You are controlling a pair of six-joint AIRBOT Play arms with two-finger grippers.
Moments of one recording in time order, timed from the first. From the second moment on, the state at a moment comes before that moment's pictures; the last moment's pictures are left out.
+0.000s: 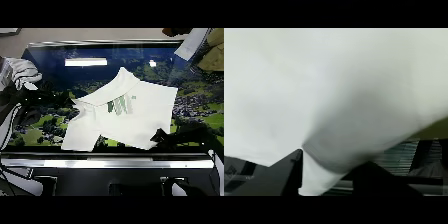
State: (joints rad) left arm 0.10 -1.78 1.41 0.80 -1.19 -1.44; right arm -0.22 -1.16 0.53 2.15 -1.07 -1.57
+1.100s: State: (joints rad) left arm 0.30 -0.86 1.41 0.65 -1.24 -1.42; right arm -0.16 -0.77 1.93 2.03 -1.08 -1.49
